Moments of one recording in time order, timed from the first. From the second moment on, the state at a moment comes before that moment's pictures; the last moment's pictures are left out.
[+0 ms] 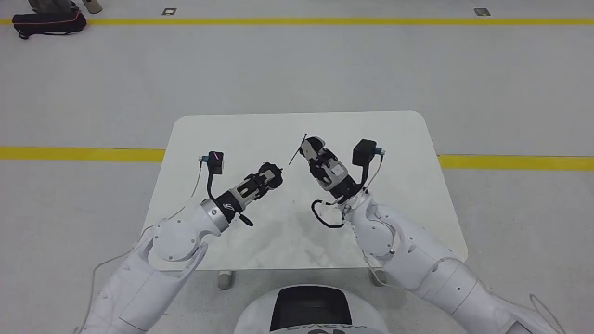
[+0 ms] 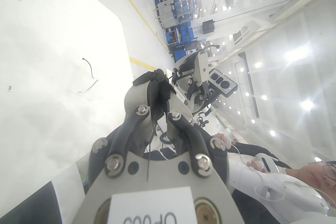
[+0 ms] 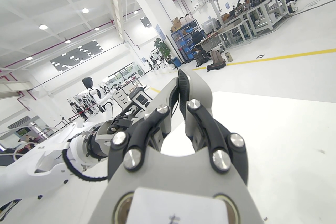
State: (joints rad) left arm 1.58 -0.99 -1.16 -1.80 -0.23 -0.13 -0.36; right arm -1.23 -1.17 0.69 -1.45 -0.53 -0.34 -0.45
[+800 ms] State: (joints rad) left arm 1.58 -0.99 -1.16 -1.80 -0.23 -0.13 -0.36; right arm -1.21 -1.19 0.65 -1.43 -0.53 -0.34 -0.48
